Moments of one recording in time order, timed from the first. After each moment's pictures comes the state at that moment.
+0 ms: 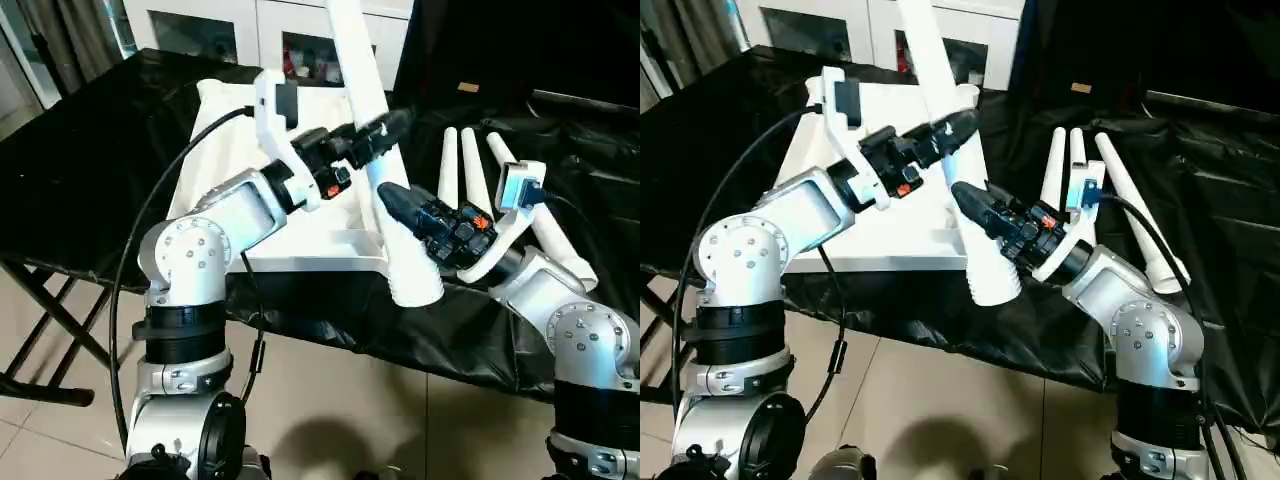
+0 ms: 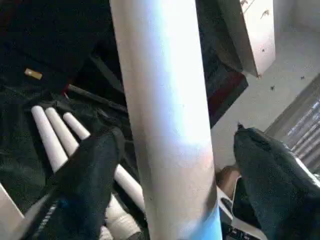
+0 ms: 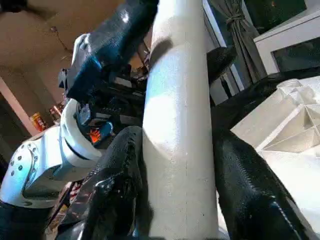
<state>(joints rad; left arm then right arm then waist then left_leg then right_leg) -0.75 -0.04 0.21 -0.03 -0.75 0.95 -0.36 -0.39 -0.21 -0.22 -0.11 0.83 0.78 0.75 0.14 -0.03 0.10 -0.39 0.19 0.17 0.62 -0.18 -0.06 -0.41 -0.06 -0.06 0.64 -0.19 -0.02</state>
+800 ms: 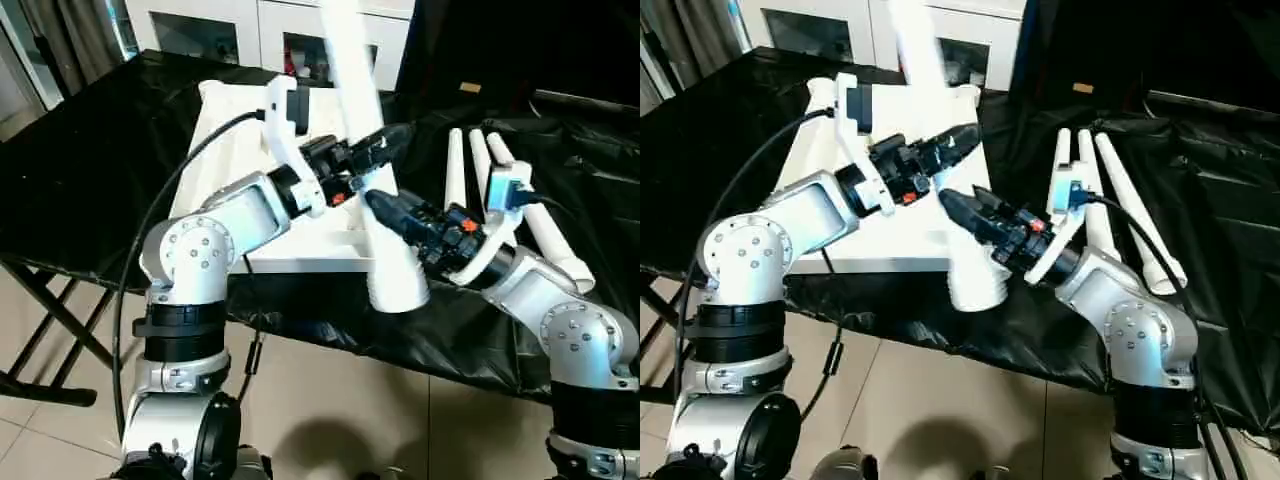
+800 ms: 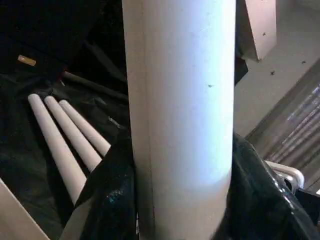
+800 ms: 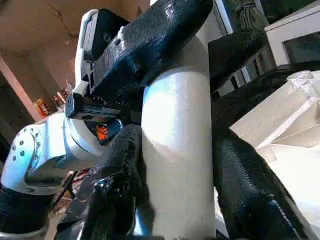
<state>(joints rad) -0.75 -0.01 0.17 -0.02 -0.76 0.96 -0.37 -0.39 -0.23 -0.16 -0.12 0.81 0.75 0.75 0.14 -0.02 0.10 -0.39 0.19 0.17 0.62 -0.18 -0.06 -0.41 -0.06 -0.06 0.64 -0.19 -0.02</state>
